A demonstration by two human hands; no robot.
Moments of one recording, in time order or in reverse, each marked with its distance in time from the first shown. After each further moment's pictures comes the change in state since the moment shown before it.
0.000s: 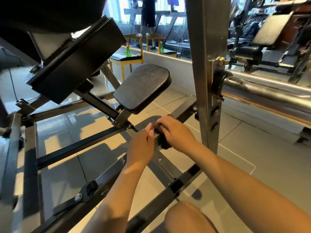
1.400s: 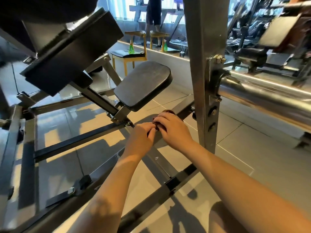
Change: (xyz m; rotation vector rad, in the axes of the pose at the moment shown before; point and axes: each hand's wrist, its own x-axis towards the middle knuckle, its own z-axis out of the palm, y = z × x) left_hand 0.020 -0.005 0.011 0.058 -0.004 0.201; right_hand -0.001 0.010 0.002 -0.119 0.014 -0.054
